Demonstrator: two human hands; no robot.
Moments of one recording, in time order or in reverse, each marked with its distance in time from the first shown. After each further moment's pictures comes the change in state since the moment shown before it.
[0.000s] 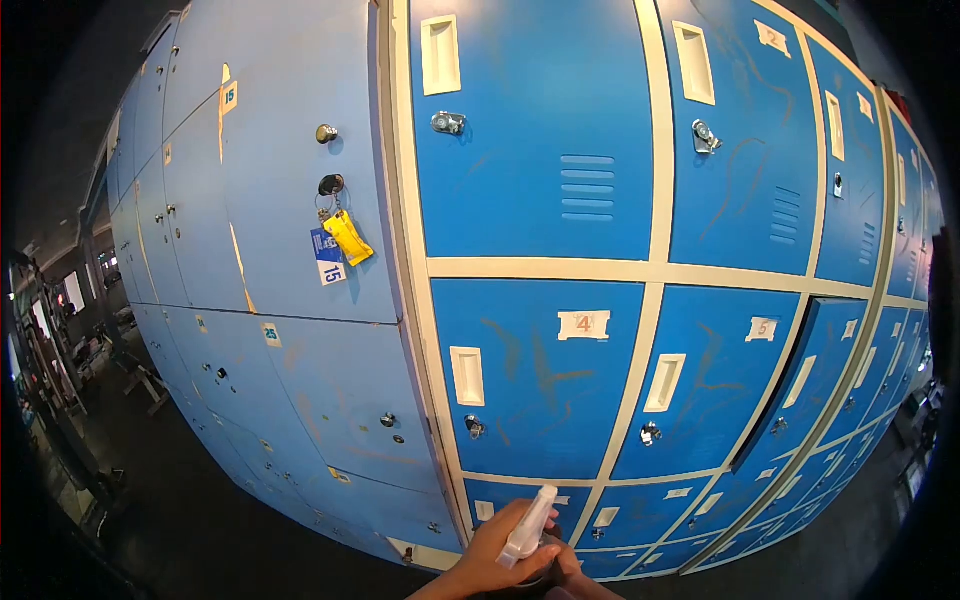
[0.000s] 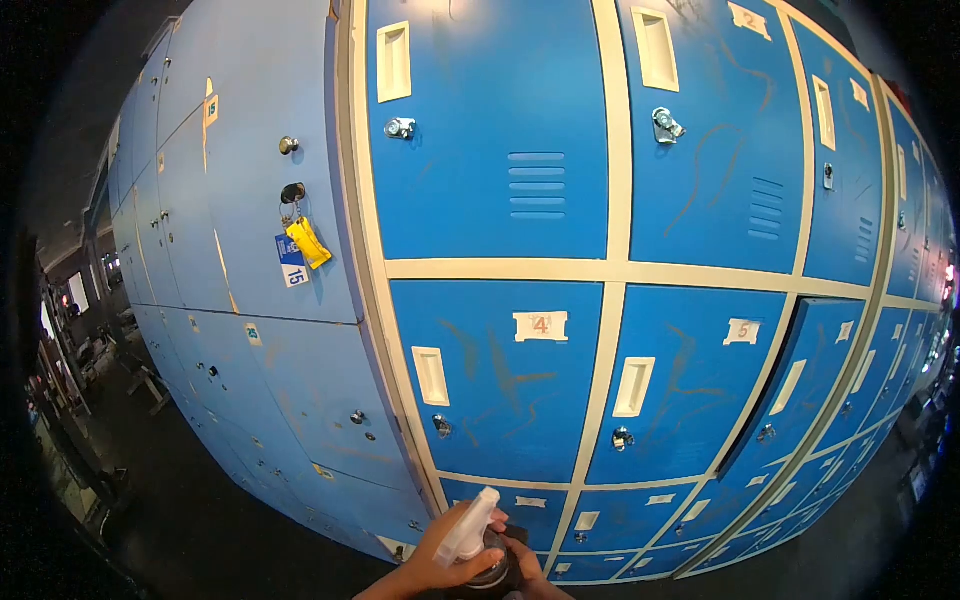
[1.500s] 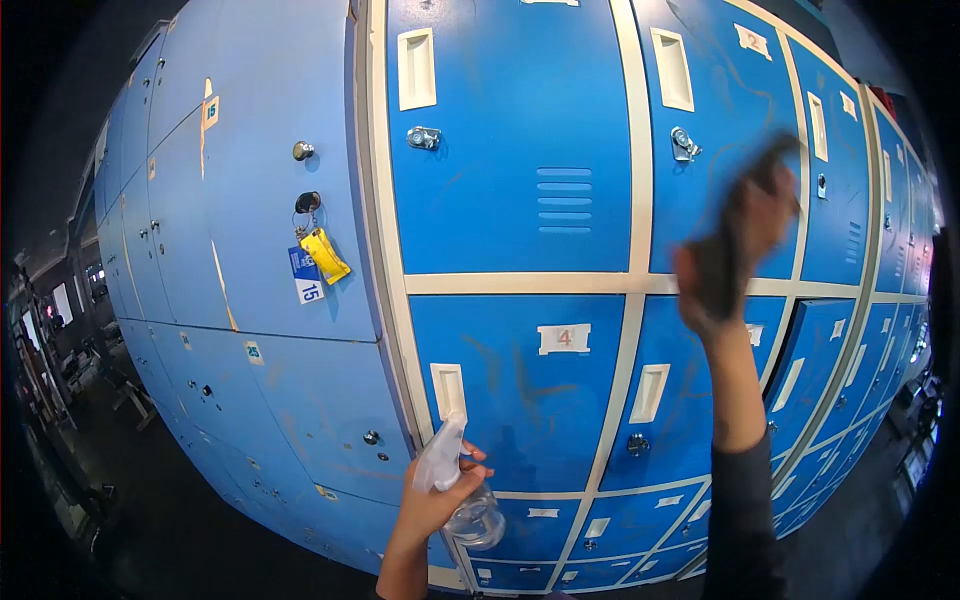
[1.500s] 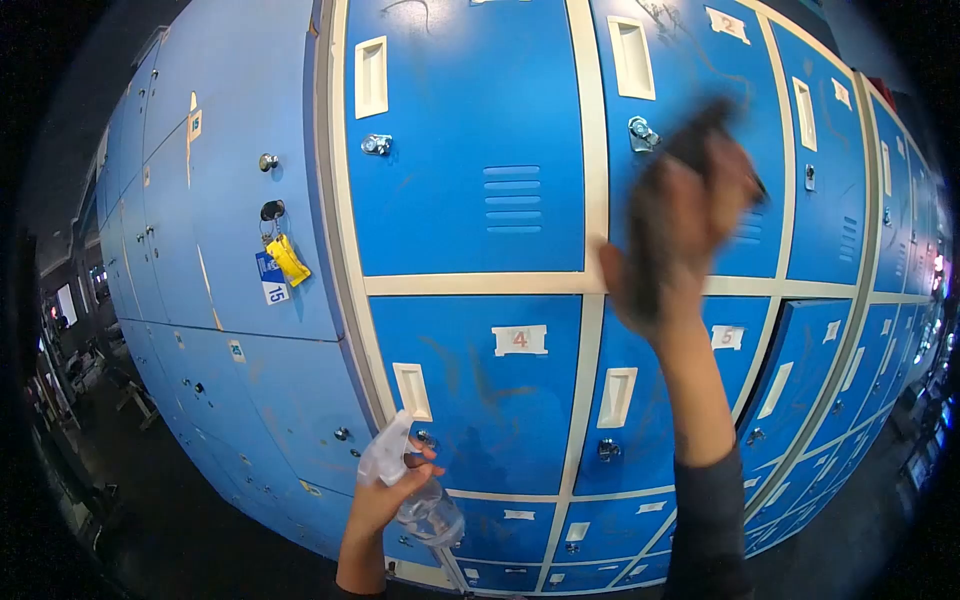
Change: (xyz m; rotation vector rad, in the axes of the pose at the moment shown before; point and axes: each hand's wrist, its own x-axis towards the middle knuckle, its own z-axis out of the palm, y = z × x) left_hand 0.065 0.004 -0.062 -0.320 0.314 0.112; right_hand -0.074 -0.387 0.076 -1.027 0.725 -2.450
